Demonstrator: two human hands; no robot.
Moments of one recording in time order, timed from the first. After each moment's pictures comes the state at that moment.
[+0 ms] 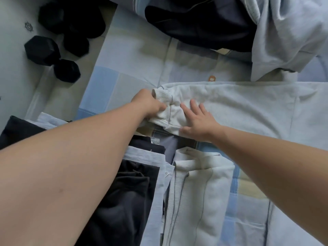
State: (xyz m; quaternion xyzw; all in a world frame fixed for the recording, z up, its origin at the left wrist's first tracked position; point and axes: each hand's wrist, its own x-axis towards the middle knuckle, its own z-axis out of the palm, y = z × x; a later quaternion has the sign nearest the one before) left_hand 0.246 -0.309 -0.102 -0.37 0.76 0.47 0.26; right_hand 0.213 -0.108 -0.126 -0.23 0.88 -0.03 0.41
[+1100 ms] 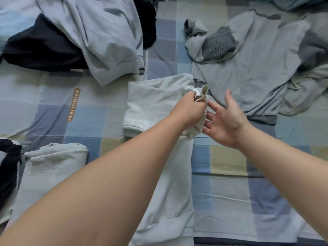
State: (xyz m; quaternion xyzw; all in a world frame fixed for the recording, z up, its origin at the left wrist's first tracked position) left_hand 0.167 0.326 0.089 -0.14 0.75 0.62 0.19; right_hand 0.166 0.458 0.096 0.25 0.53 -0.74 0.34
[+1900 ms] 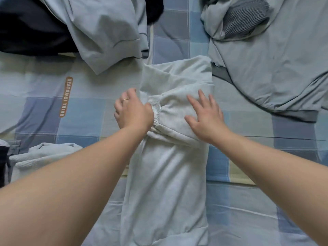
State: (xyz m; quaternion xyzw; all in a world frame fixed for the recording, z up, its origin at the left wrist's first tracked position) left_hand 0.166 0.208 -0.031 -0.34 0.90 0.24 0.11; right_hand 0.138 0.411 -0.039 -0.11 0.94 -0.18 0.26
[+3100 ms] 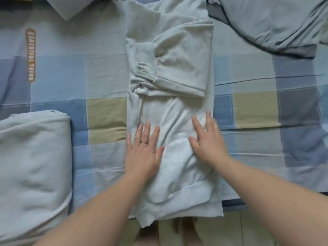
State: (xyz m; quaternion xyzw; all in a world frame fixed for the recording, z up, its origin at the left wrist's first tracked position) left_hand 0.412 0.221 -0.168 0.00 0.96 0.13 0.23; right_hand 0.352 0.444 -0.147 0.00 0.94 -0.13 0.30
